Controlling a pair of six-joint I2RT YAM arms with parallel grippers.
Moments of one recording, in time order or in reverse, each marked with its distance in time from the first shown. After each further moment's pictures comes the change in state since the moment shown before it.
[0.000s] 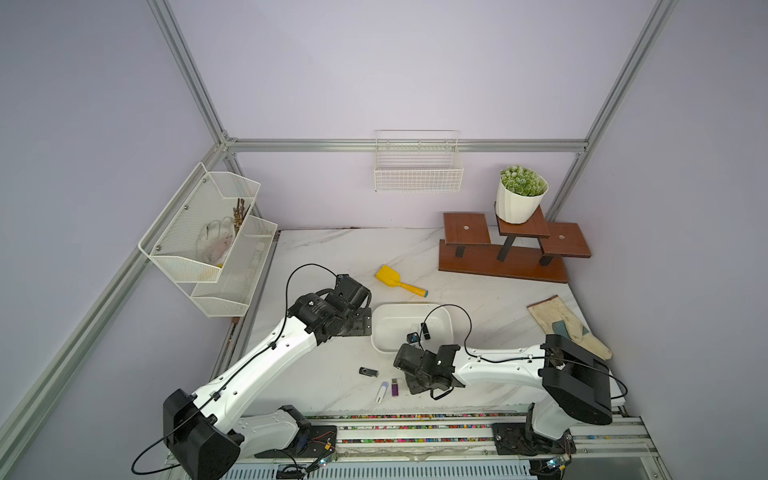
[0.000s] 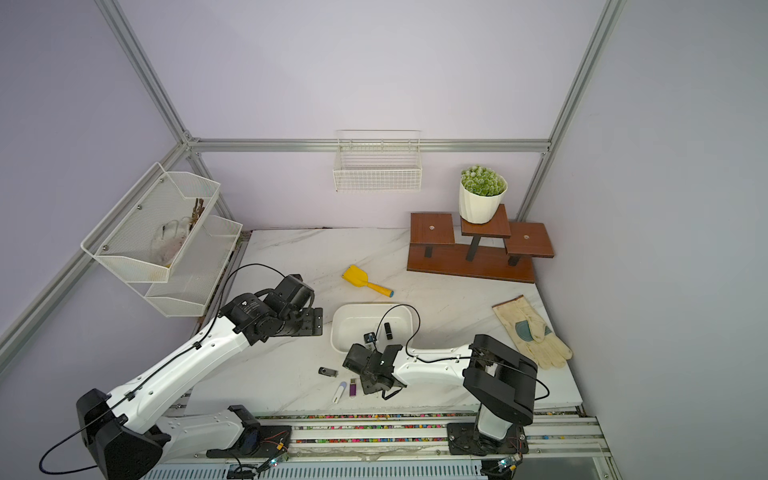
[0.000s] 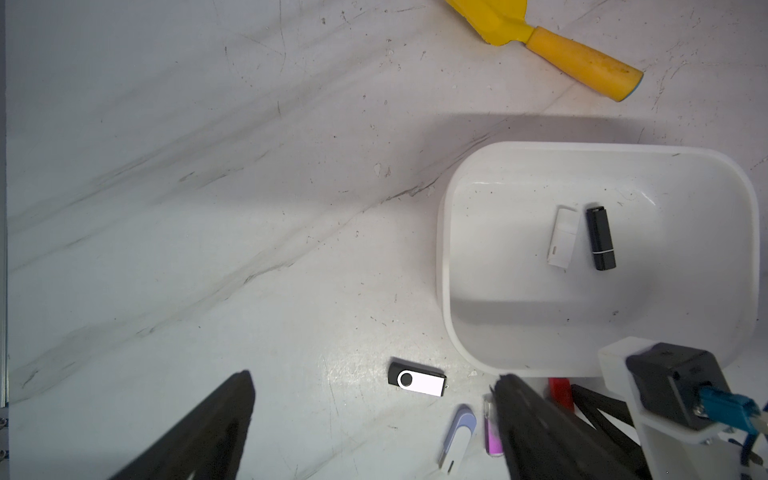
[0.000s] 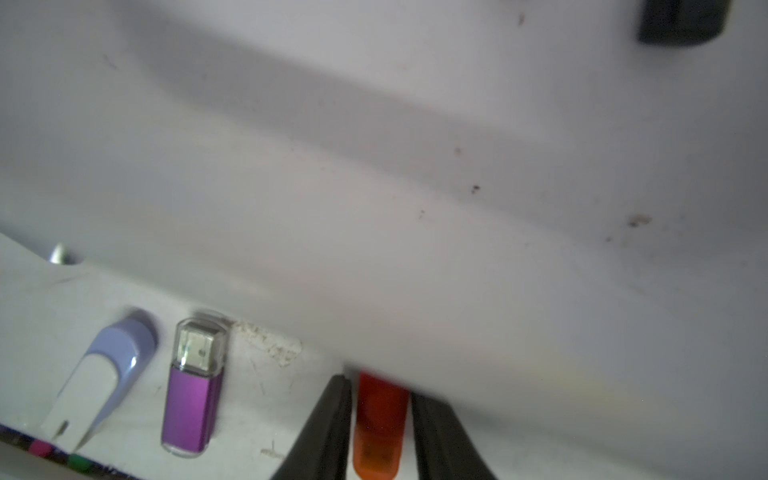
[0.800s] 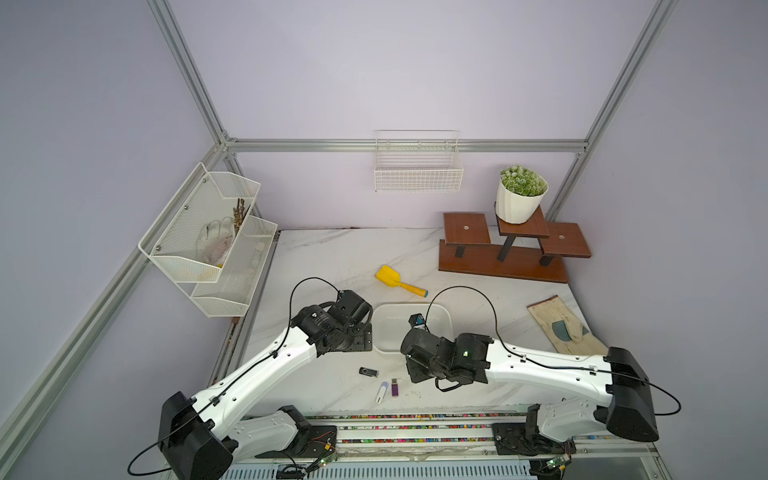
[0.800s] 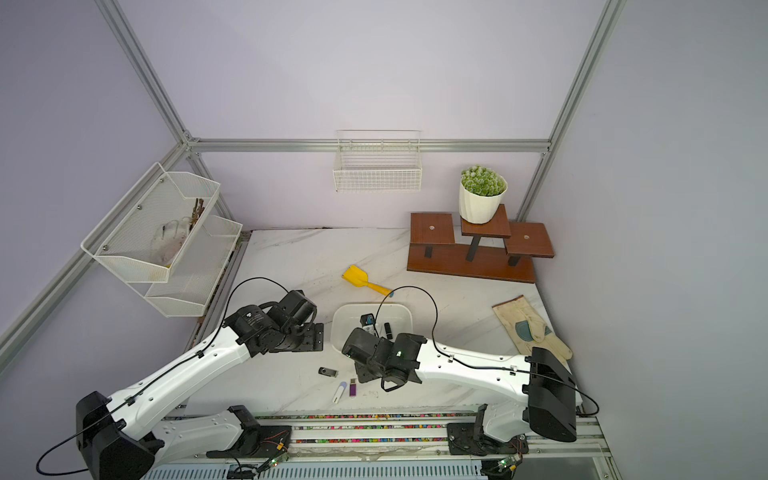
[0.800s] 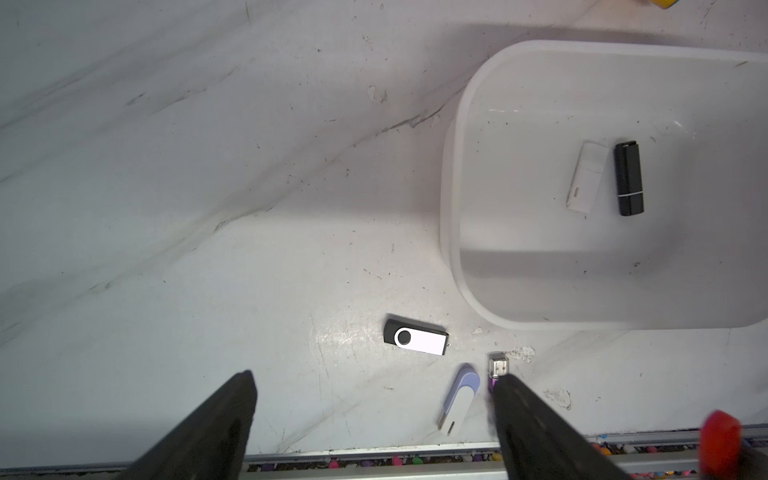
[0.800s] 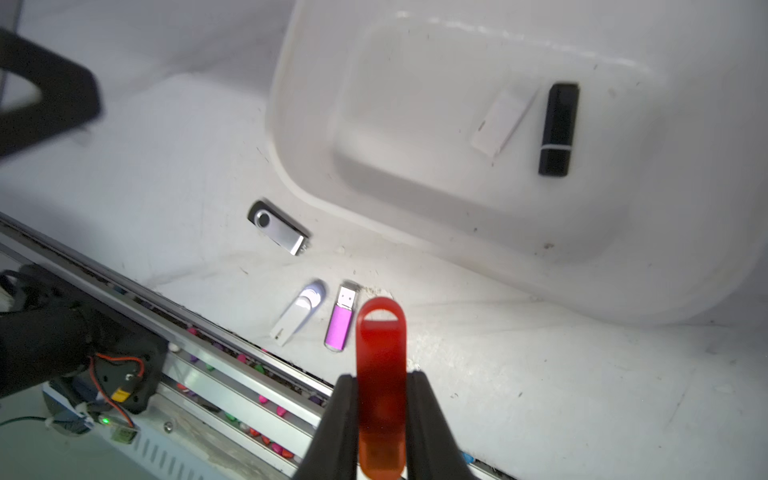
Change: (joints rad) left arm -0.053 -0.053 -0.126 0.001 0.060 -0.079; right arm 0.019 -0.244 0.213 -0.217 0.069 -0.013
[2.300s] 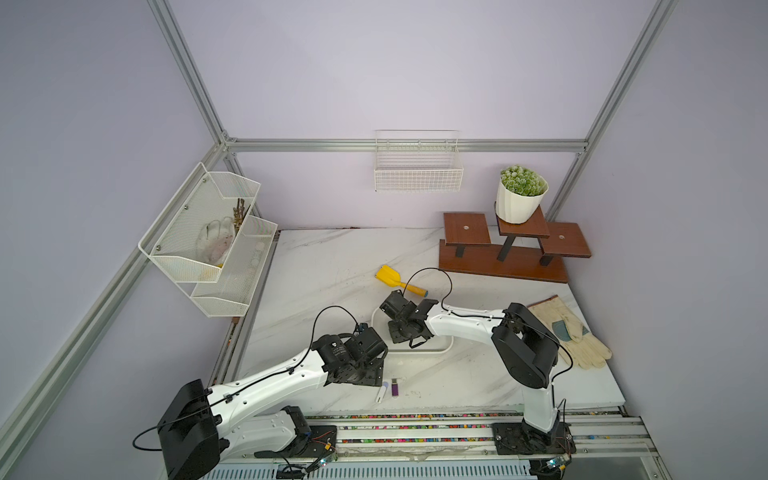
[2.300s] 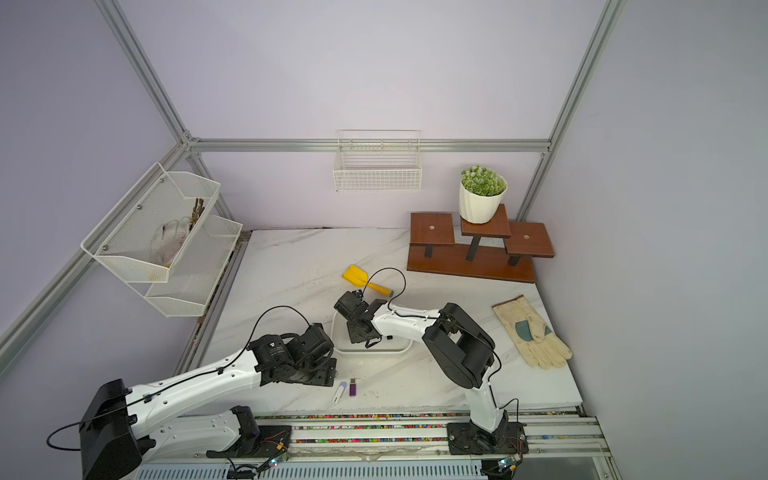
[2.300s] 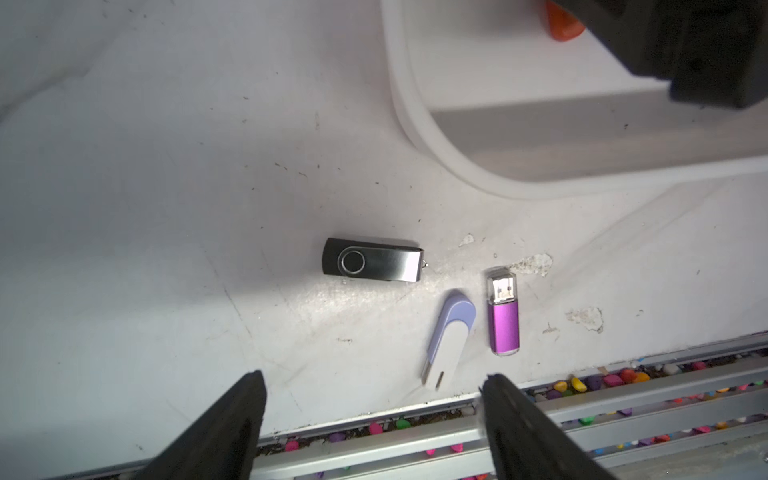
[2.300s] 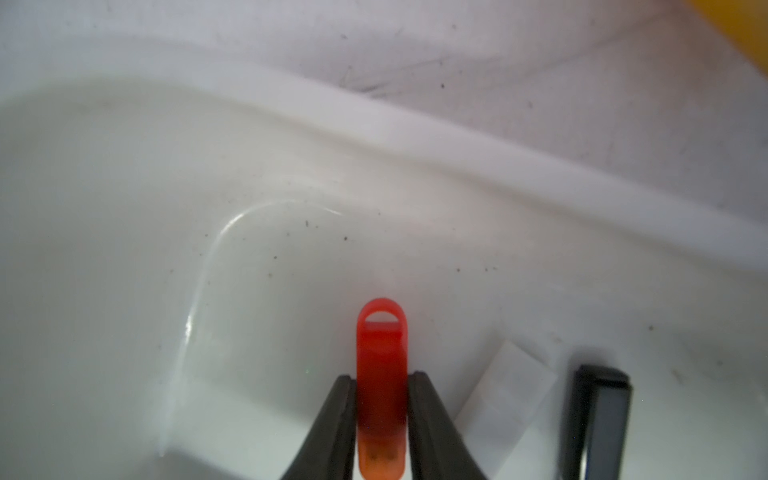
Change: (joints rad) left arm -0.259 -0.010 -0.275 0.179 0.086 -0.134; right arm -0.286 0.571 0.220 0.212 -0.052 -0.263
